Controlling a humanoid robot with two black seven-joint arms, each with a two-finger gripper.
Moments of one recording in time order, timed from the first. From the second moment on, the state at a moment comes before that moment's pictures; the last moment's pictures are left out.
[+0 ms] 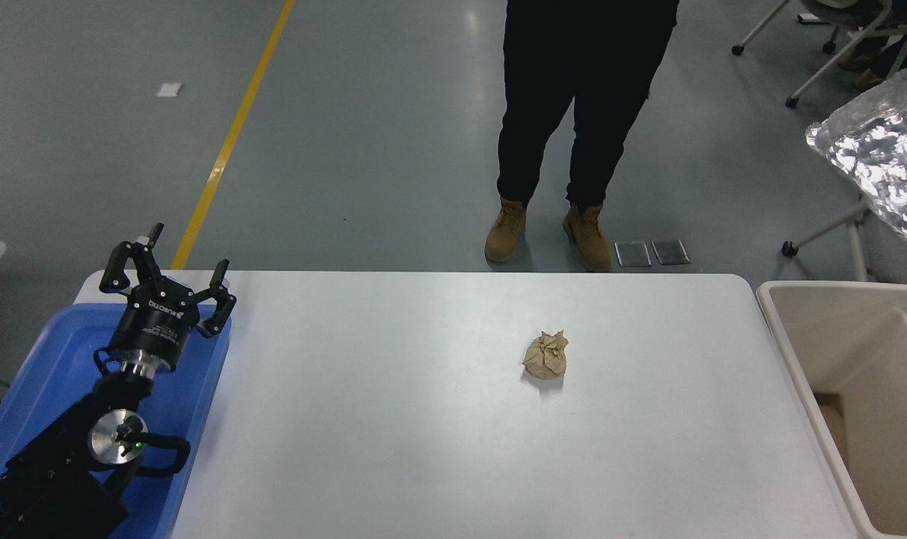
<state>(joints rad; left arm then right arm) -0.45 0.28 -1.07 -0.58 0.20 -0.61 -0.45 1.38 -0.81 -1.08 0.65 0.39 0.09 -0.08</state>
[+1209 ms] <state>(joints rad) -0.45 0.28 -1.07 -0.58 0.20 -0.61 -0.45 0.62 -0.60 -0.64 0.26 0.40 -0.07 -0.08</state>
